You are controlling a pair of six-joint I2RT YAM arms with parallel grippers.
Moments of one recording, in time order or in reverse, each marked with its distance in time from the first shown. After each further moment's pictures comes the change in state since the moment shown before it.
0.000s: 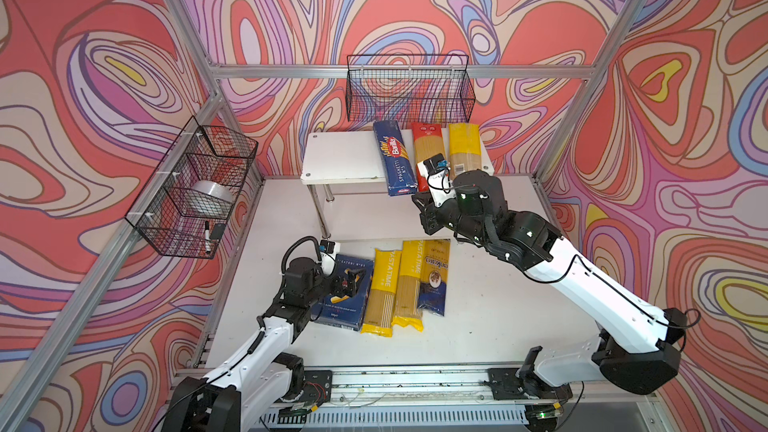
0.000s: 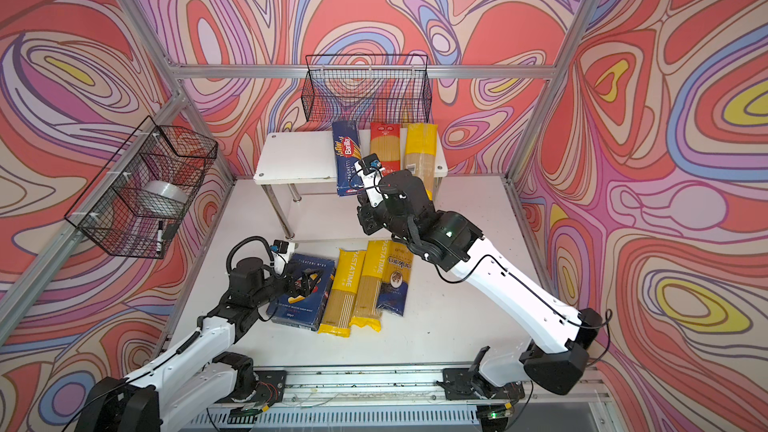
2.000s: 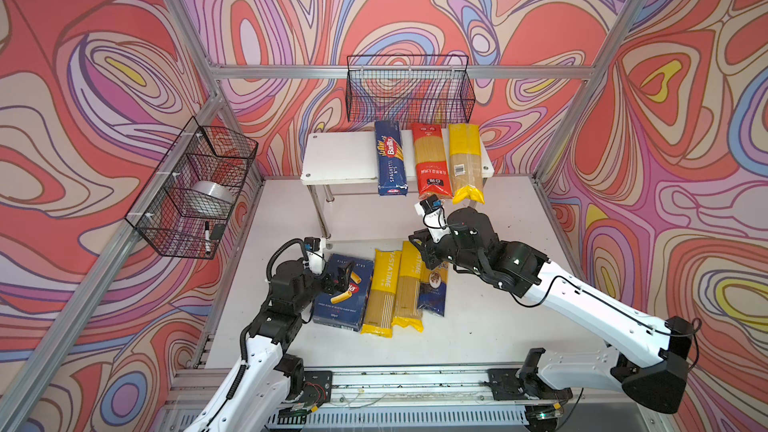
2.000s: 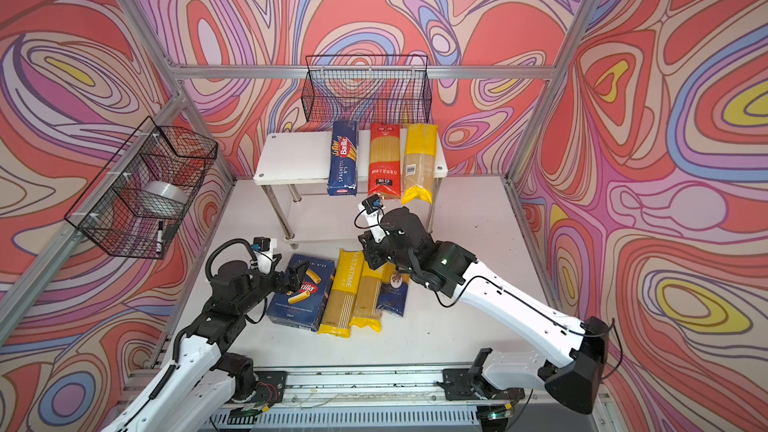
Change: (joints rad) left arm 0.000 -0.306 0.066 -0.265 -0.225 0.011; right arm 0.026 -0.162 -0.446 0.136 -0.097 0.124
